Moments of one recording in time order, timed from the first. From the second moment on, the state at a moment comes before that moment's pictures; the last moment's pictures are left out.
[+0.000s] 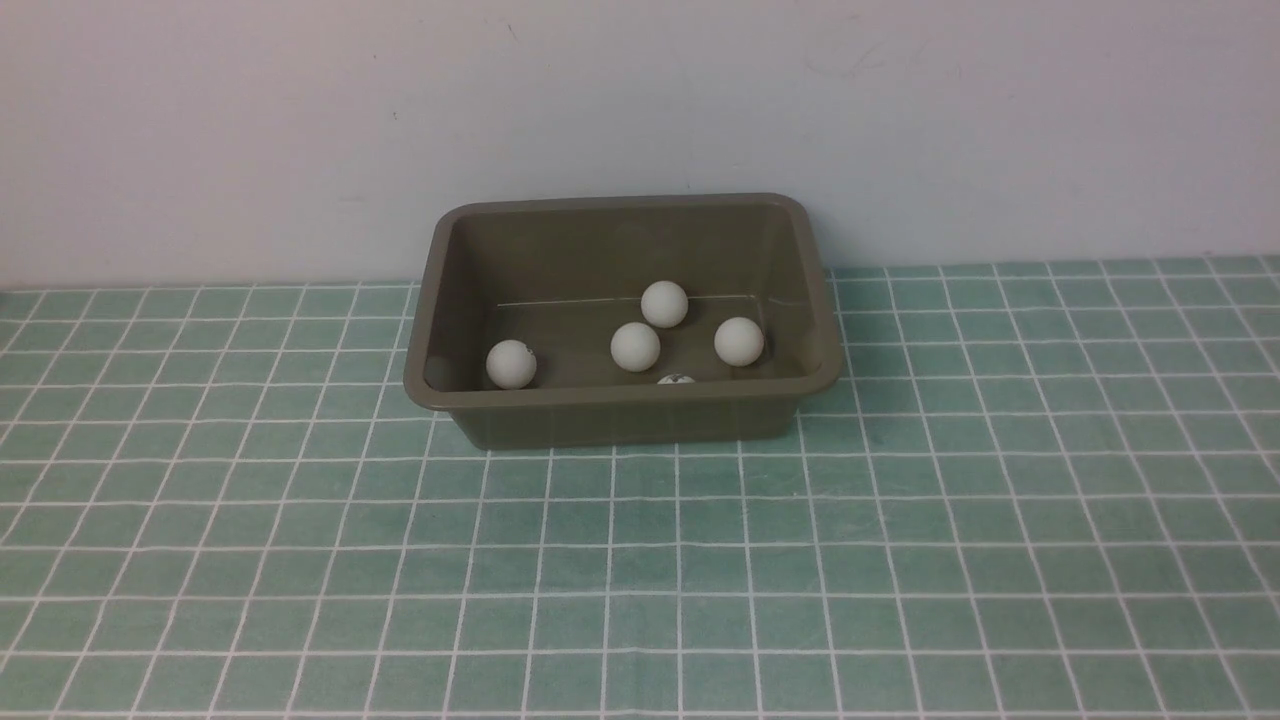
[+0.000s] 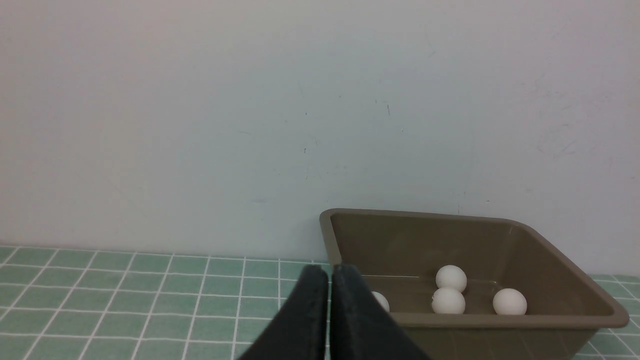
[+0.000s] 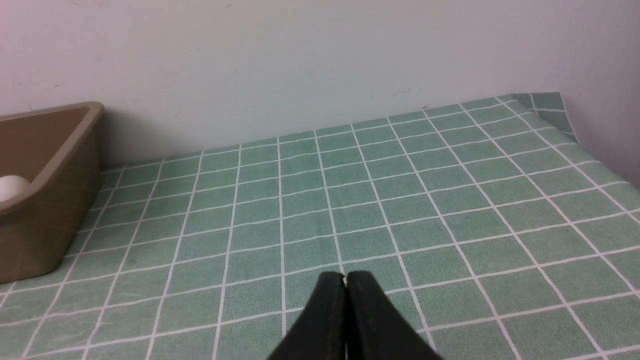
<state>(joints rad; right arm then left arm) -0.13 0.09 0.03 0.02 0.23 0.11 0.08 0.10 -0.22 -0.80 0.23 0.57</state>
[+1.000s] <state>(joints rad) -0.13 0.09 0.03 0.02 0.23 0.11 0.08 0.10 0.03 -0.12 0.17 0.12</state>
